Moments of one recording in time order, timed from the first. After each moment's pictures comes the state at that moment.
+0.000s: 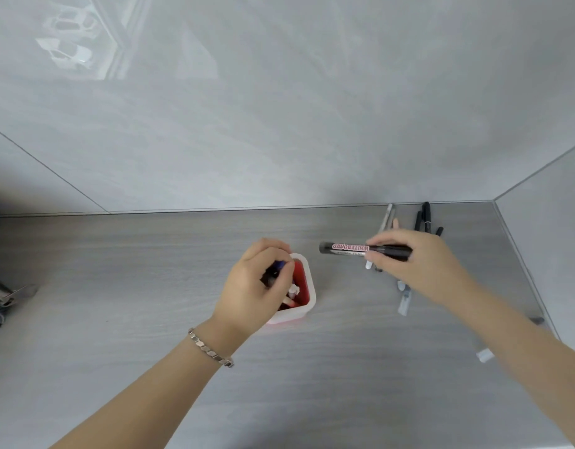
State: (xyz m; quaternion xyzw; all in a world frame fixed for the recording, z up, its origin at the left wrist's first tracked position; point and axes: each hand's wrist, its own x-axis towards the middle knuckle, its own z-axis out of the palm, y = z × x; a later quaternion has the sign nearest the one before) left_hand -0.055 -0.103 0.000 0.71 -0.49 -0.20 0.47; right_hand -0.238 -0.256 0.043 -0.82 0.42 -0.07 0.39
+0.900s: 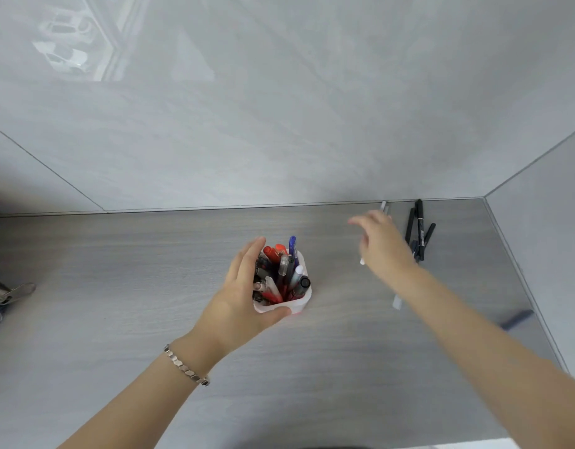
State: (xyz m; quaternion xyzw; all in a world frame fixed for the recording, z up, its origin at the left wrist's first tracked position) left_hand -0.053 -0.072 -0.002 0.75 -0.48 -0.31 0.34; right_hand -0.210 -0.272 -0.019 -0.86 0.44 -0.07 0.25
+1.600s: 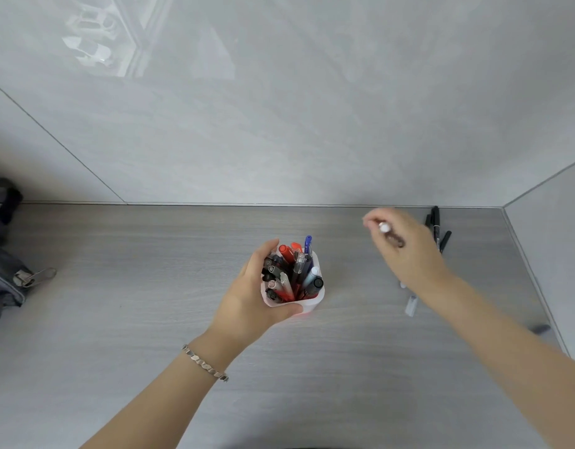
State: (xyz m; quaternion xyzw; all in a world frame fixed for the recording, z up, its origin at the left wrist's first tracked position) left_hand -0.056 -0.069 -0.003 0.76 -0.39 -0.34 0.39; right_hand -0.213 -0.255 0.020 -0.85 0.35 -0.22 0.31
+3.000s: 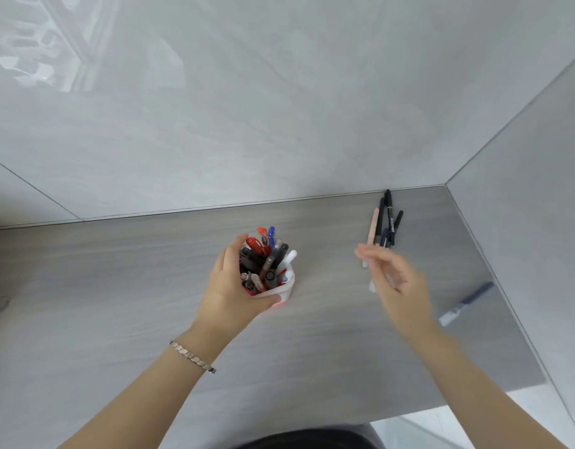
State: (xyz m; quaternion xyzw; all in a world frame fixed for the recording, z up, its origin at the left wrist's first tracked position) left_hand -0.075 -0.079 -0.002 0.76 -0.41 -0.30 0.40; right_hand -0.284 -0.190 0.006 -0.70 0.44 -0.33 0.45
